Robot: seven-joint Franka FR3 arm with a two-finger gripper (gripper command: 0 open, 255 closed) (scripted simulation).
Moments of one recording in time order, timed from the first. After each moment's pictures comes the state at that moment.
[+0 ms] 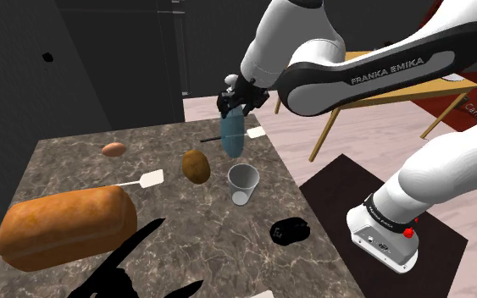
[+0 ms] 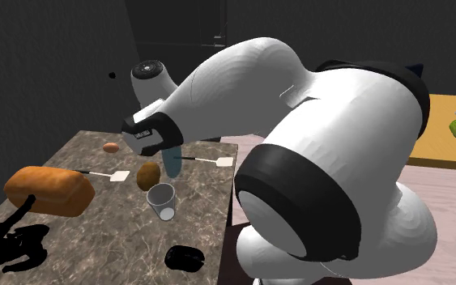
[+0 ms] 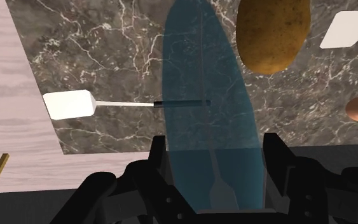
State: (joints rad) arm -0.09 -0.35 0.64 -2.45 0.01 2.51 0.83
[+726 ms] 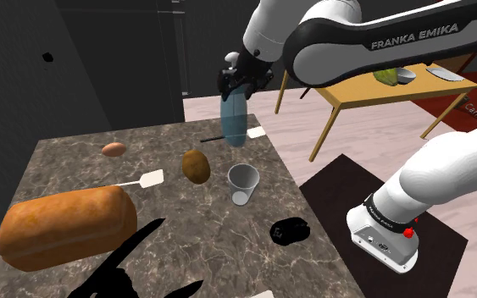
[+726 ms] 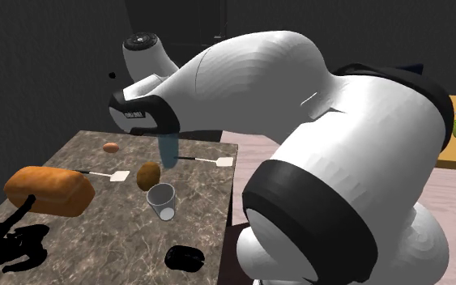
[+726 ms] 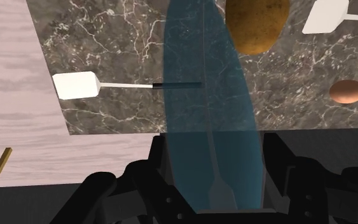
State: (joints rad) arm -0.06 -0.41 0.59 -2.35 0.05 2.35 0.78
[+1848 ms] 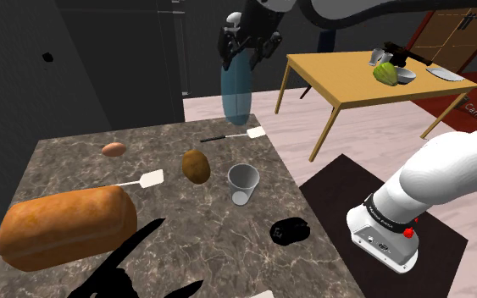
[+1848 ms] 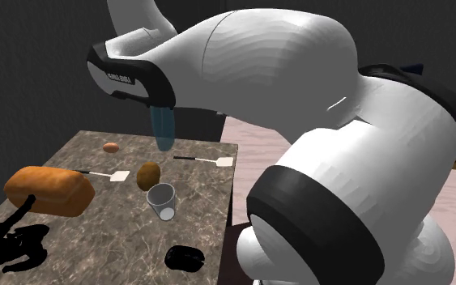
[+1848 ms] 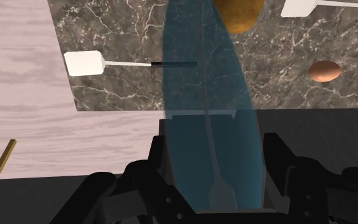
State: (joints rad) arm -0.06 -0.44 0.55 -2.15 0.06 2.13 0.74
